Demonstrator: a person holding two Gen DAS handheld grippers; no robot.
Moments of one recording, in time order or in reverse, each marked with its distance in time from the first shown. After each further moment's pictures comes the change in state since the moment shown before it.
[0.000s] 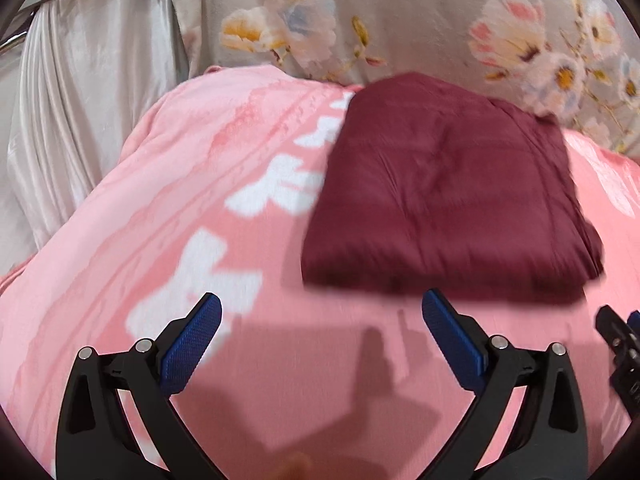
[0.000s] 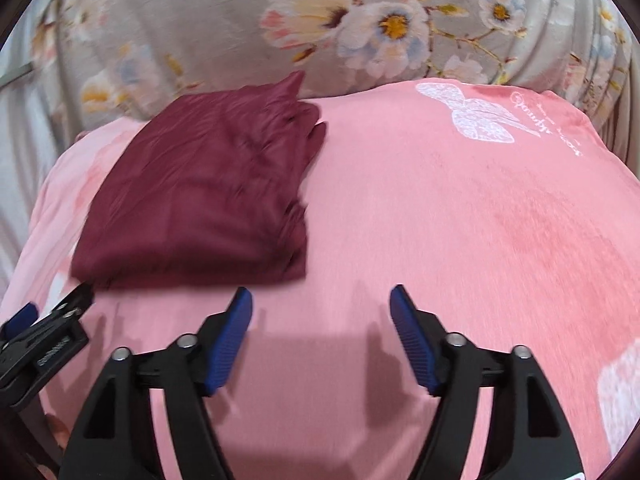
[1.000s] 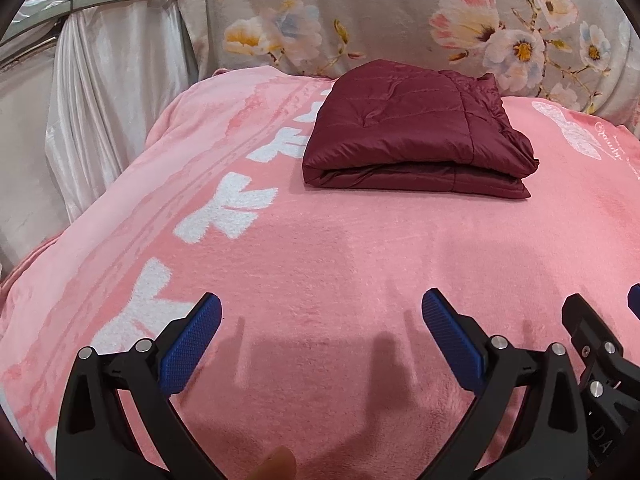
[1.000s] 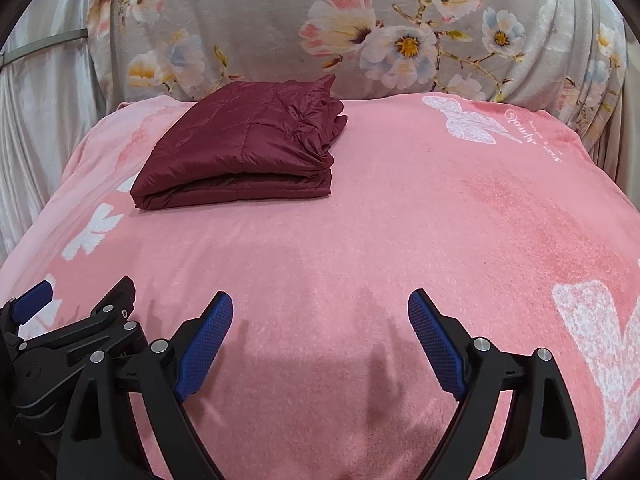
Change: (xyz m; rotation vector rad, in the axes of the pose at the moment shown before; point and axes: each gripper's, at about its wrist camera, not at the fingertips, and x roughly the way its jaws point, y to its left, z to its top) left arm -0.082 -0.008 -0.074 0.056 -0.012 0.025; right arm -0.078 0.011 -0.070 -0.080 -0.039 0.004
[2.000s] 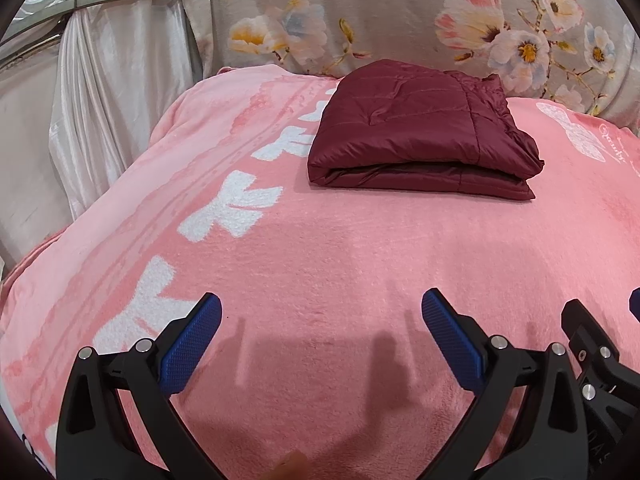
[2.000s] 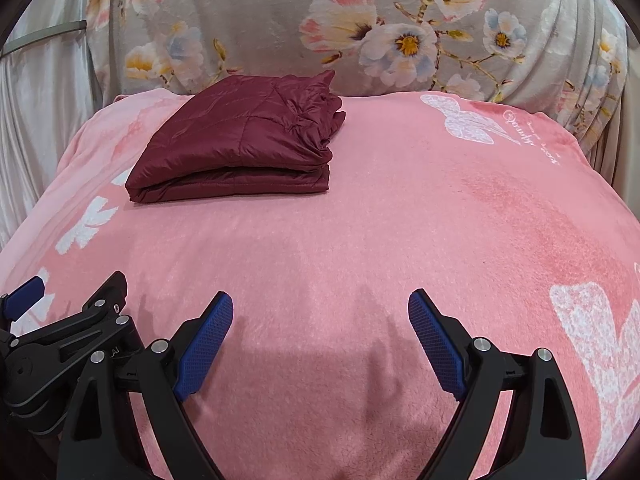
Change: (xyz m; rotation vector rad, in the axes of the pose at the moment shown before) left arm -0.001 0.002 0.000 -0.016 0.003 0.014; right arm 0.003 0.000 -0.001 -0.024 0.013 -0.017
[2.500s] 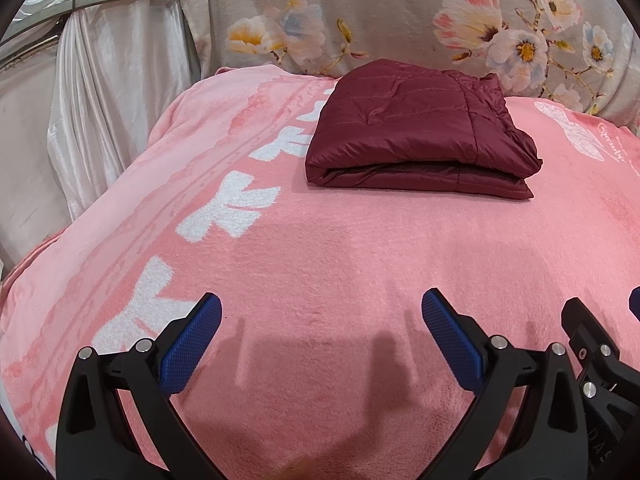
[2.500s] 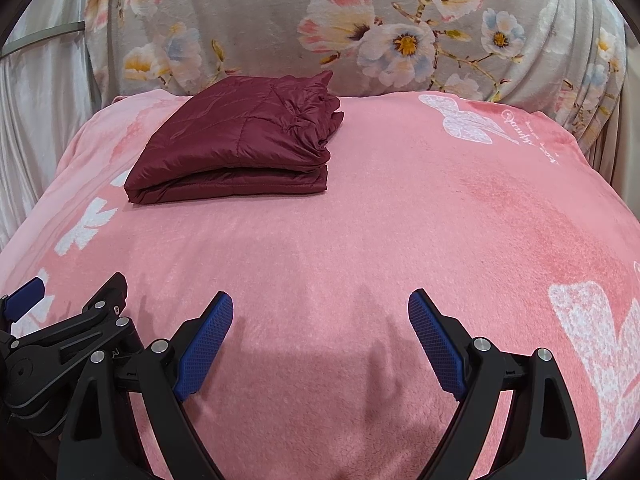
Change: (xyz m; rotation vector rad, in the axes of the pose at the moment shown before) left arm 0.000 -0.001 0.001 0.005 0.000 -0.004; right arm -0.001 -0.001 0.001 0.005 0.000 -0.004
